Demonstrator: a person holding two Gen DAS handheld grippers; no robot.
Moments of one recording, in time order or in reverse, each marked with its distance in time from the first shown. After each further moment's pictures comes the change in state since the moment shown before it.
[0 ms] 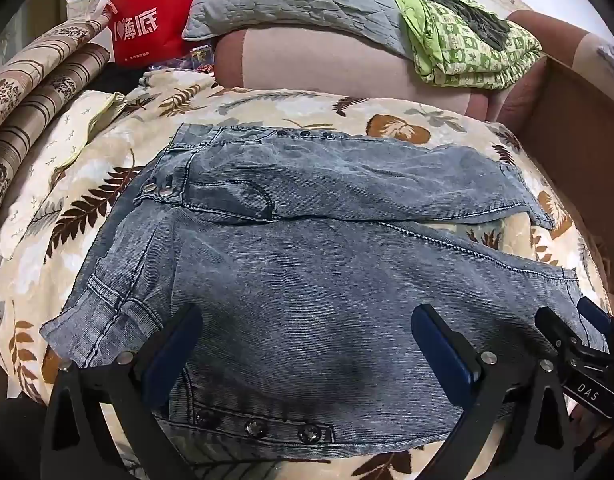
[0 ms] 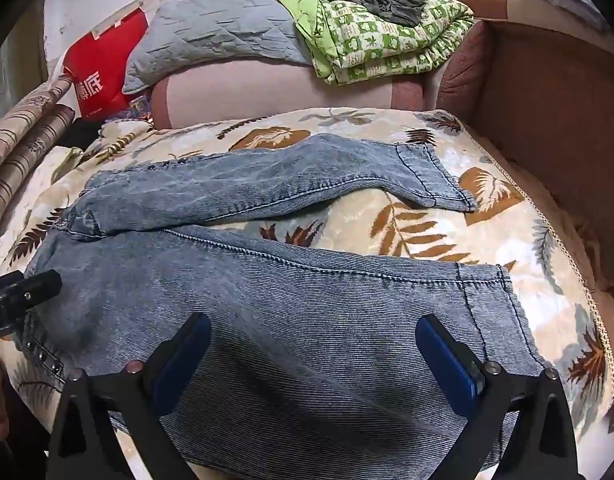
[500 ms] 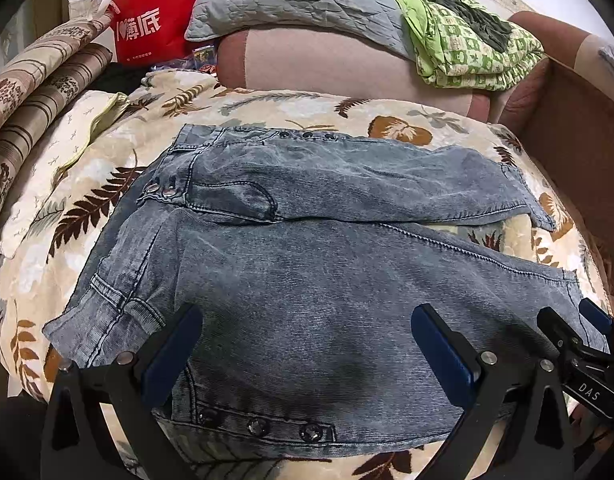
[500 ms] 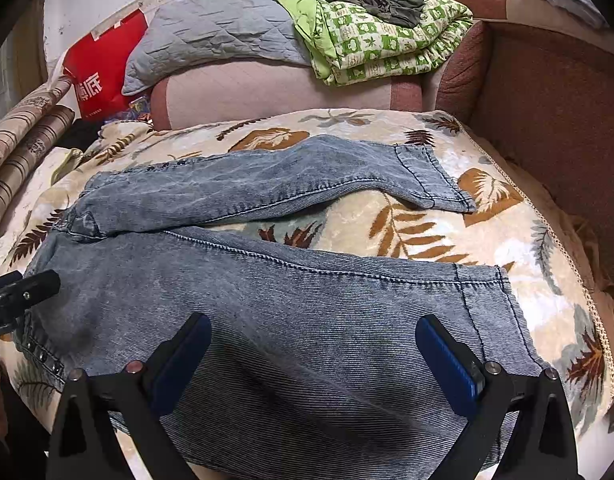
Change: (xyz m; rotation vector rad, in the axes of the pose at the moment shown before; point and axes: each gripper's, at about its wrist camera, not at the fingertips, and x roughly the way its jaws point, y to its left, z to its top) left arm -0.004 0.006 0.000 -0.009 -0.003 -0.001; right arm -0.001 -0.001 0.001 0.002 -0.002 -0.002
